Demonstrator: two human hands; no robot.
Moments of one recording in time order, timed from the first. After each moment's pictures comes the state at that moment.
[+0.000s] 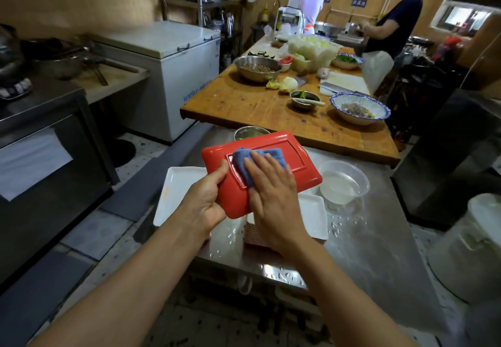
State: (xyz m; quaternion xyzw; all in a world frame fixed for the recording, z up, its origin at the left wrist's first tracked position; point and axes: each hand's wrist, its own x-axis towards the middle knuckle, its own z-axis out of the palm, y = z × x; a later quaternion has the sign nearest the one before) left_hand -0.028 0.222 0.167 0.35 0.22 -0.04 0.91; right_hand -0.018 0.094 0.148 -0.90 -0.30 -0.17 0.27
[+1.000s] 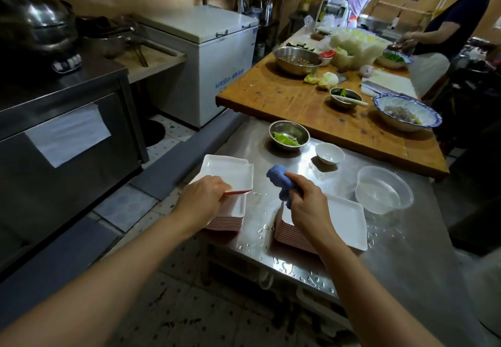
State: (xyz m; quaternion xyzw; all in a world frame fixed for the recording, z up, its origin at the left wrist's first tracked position) left_hand -0.052 0.331 0.091 0.98 0.01 0.11 0.14; right_hand 0.007 0.126 0.116 -0.86 -0.15 0.00 0.48
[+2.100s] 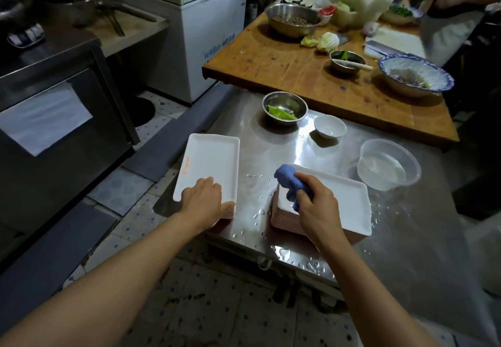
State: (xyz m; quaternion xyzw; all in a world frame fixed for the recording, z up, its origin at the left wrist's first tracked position) left_hand -0.006 0.314 0.018 0.99 0.11 -0.11 0.02; right_hand 0.020 0.098 0.073 -0.87 -0.06 0.03 0.49
